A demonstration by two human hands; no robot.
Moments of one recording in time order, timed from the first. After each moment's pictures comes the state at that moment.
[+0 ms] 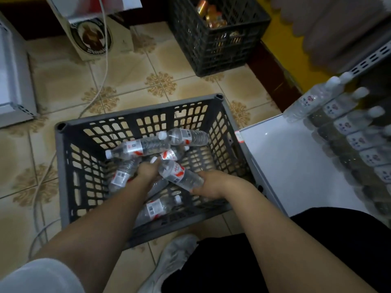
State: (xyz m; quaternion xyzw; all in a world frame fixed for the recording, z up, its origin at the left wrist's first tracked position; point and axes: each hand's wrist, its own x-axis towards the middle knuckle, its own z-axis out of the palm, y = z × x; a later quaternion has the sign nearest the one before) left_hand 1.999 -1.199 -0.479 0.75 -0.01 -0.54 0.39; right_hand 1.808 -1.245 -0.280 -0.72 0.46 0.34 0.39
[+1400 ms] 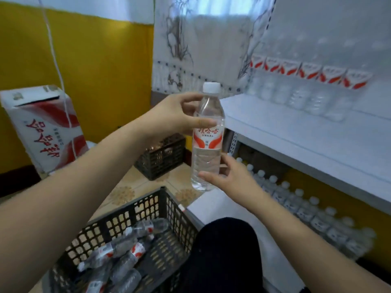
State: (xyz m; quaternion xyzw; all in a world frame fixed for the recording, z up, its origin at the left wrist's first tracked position) left_hand 1.854 -1.182 0.106 0.40 -0.72 -0.41 0.39; right_hand 1.662 -1.155 -0.004 -0.70 0.52 -0.35 0.35
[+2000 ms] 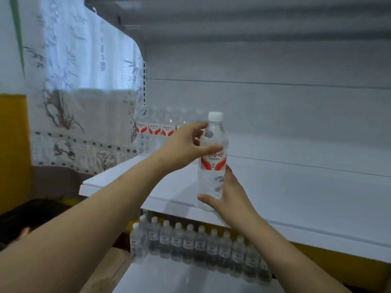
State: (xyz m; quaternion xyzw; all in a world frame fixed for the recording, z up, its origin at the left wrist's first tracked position) left_hand 1.598 -1.208 0.191 0.18 -0.85 -0.32 0.38; right_hand 1.468 -1.123 0.085 -0.60 0.67 -0.45 0.03
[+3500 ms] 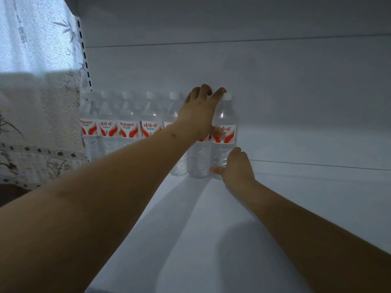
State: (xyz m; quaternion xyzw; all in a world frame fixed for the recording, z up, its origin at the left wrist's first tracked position) left_hand 1.374 -1.418 0.208 0.25 -0.90 0.17 0.31; right_hand 1.281 -1.342 0.087 -0.40 0.82 -0.40 -0.01
